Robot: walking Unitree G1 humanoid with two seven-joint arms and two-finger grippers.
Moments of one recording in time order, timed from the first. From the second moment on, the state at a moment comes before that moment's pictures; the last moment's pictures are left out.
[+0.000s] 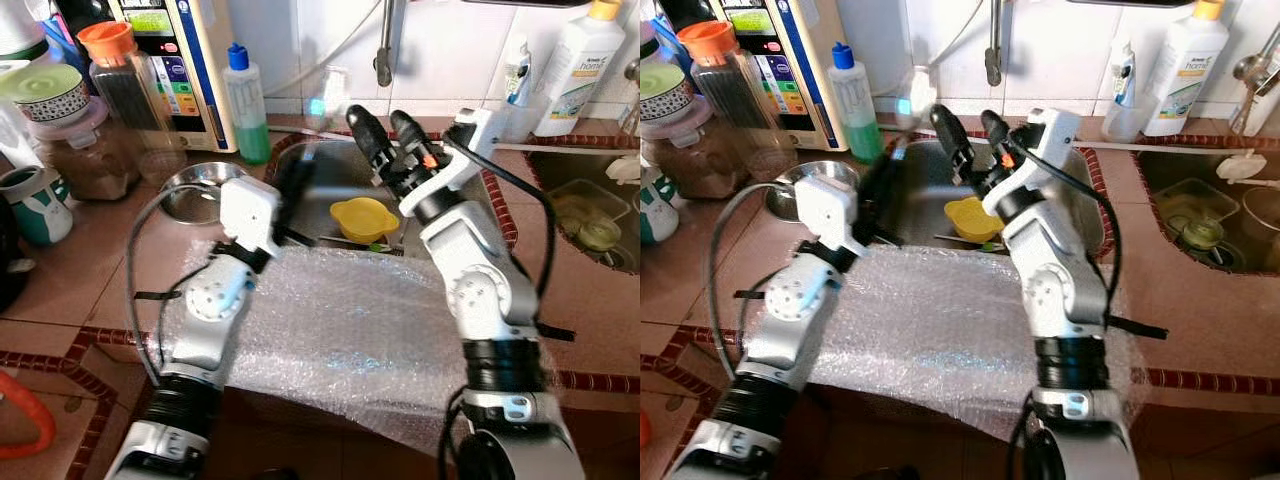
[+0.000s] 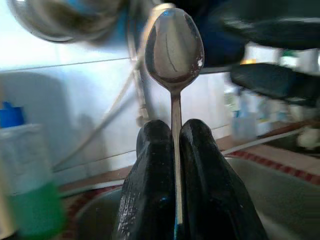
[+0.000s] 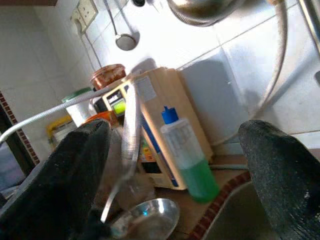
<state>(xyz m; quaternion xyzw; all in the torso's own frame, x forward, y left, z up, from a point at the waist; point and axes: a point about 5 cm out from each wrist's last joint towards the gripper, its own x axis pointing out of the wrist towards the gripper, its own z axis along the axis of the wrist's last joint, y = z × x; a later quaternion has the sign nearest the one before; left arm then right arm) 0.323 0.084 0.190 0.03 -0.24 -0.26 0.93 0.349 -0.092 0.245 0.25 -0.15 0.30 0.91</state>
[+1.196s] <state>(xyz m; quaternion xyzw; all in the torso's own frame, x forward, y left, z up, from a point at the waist) 0.307 0.065 0.184 -0.01 -0.22 -0.32 0.92 0.370 -0.096 0.232 0.27 -0.12 0.24 0.93</state>
